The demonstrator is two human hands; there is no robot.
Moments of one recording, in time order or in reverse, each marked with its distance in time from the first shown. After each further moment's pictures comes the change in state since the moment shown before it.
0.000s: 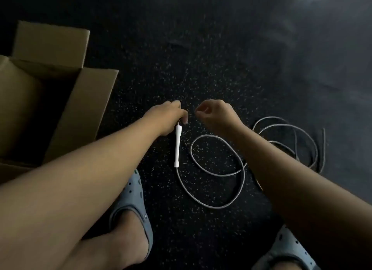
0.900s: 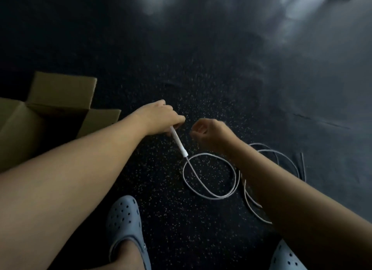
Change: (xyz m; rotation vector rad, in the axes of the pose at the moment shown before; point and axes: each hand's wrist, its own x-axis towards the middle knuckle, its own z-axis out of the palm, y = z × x) left_hand -0.016 0.021 -0.134 0.528 0.036 0.297; right_hand -0.009 -0.035 -0.061 -0.076 -0.029 -0.046
